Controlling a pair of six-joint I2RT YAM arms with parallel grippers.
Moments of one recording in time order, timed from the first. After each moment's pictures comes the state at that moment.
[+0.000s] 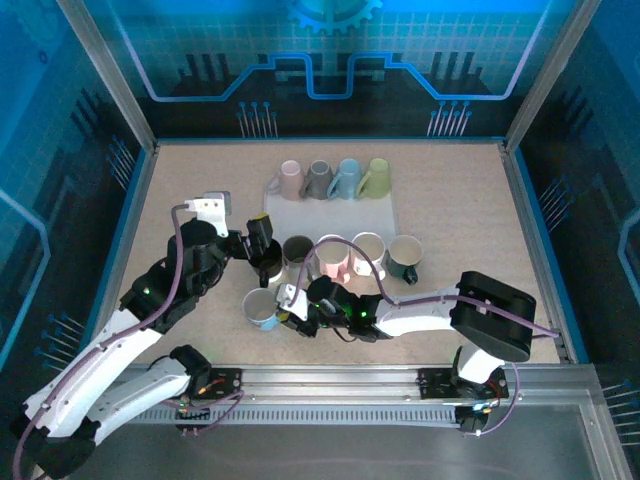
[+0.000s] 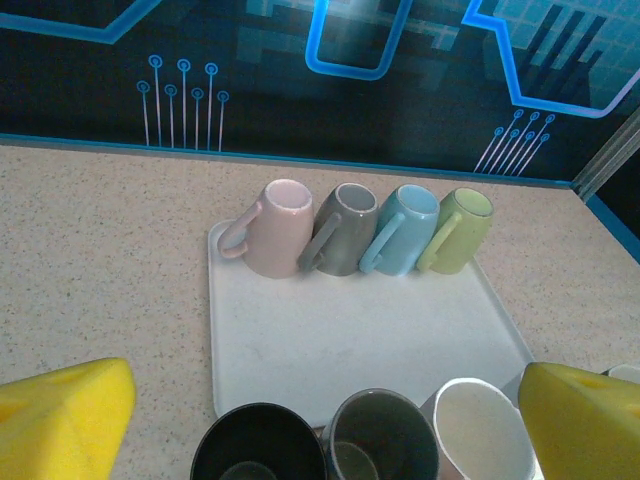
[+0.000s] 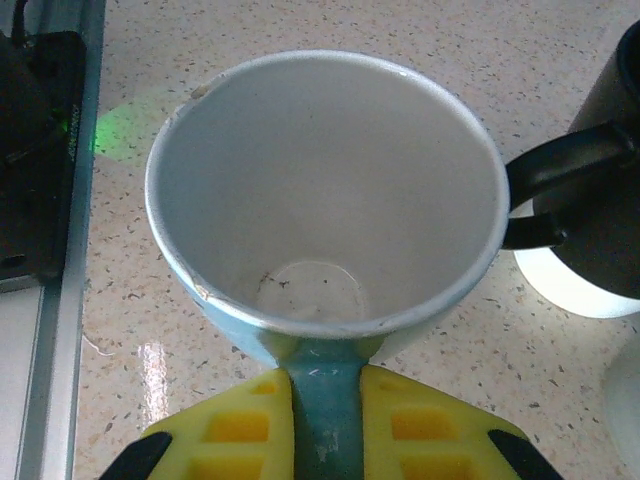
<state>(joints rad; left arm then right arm) -0.59 0.77 0.89 -0.46 -0.37 -0.40 1.17 1.63 0.73 0.33 -0.08 -0.10</state>
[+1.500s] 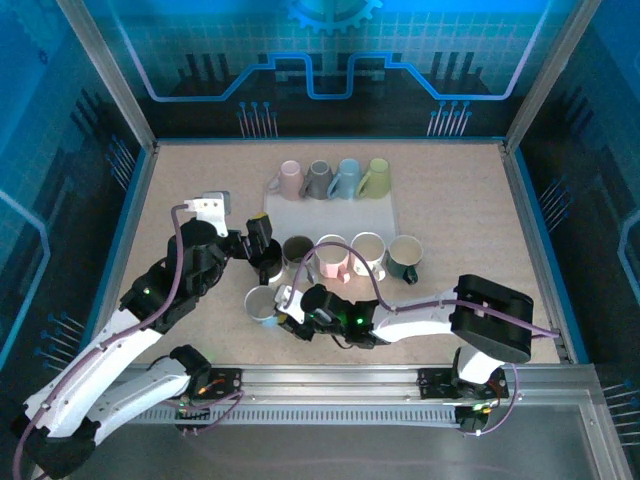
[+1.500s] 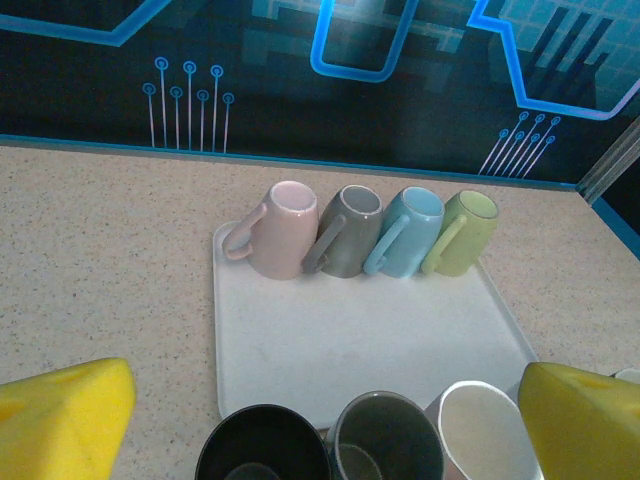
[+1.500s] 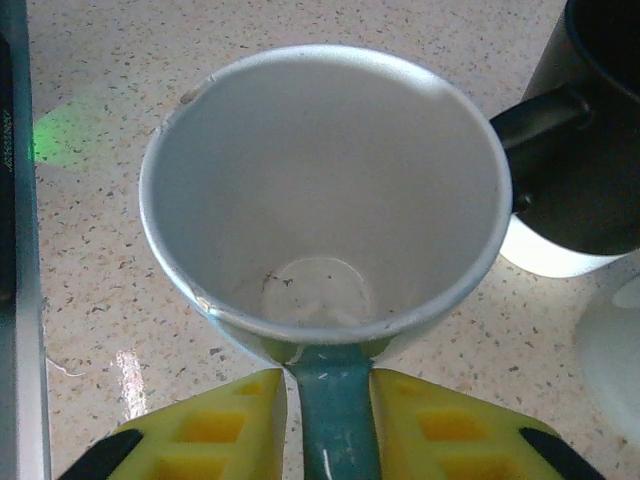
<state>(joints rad) -0.59 0.77 0.89 -0.46 -0.38 -0.40 1.24 1.63 0.75 0.28 0.10 0.00</state>
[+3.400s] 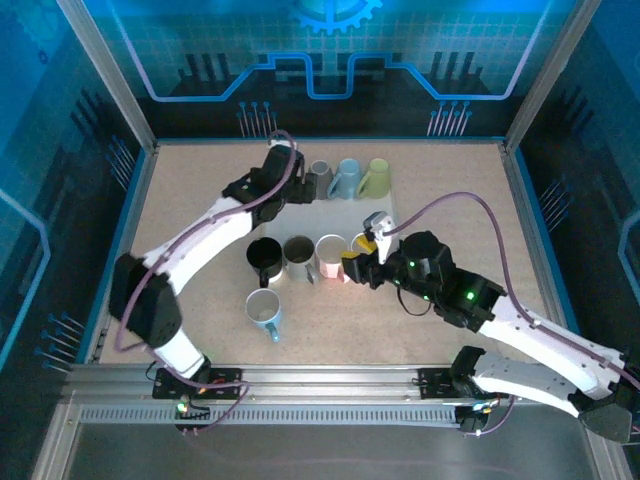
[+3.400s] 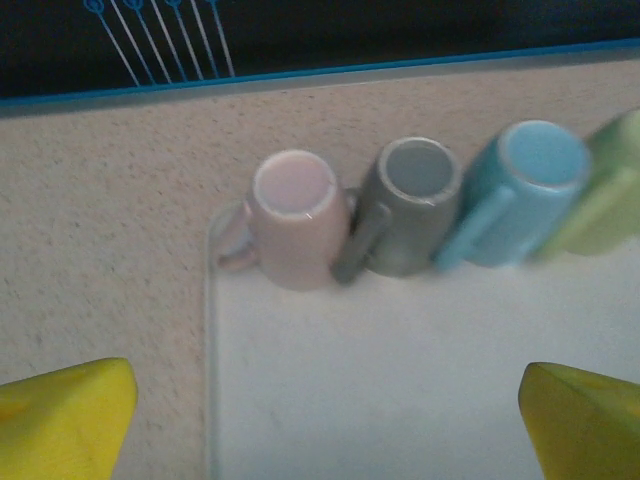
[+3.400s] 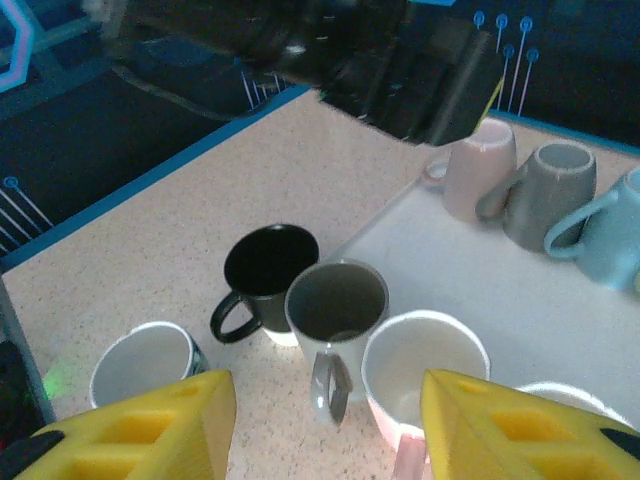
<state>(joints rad) -0.50 1.67 1.45 -0.51 -0.39 -0.30 0.89 0.89 0.83 -0.30 0.05 0.20</state>
